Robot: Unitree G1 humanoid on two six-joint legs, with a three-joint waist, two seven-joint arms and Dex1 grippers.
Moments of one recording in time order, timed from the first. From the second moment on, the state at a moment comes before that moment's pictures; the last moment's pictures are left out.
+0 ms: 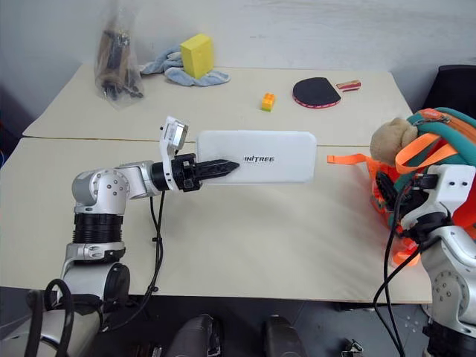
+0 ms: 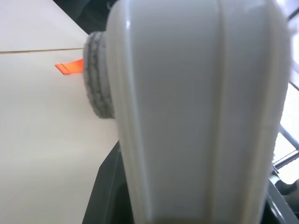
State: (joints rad) left arm -0.85 0.33 0.19 0.21 -0.65 1.17 -0.94; right arm -0.10 -0.56 -0.55 -0.32 0.59 0.57 0.30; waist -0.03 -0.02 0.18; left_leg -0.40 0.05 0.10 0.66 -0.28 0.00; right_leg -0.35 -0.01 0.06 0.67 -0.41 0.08
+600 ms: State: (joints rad) left arm -0.98 0.44 0.21 0.35 -0.66 0.99 -0.96; right arm -0.05 -0.93 -0.46 -0.60 1.05 0.80 0.79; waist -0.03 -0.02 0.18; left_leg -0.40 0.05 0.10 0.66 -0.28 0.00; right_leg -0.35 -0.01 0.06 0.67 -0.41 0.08
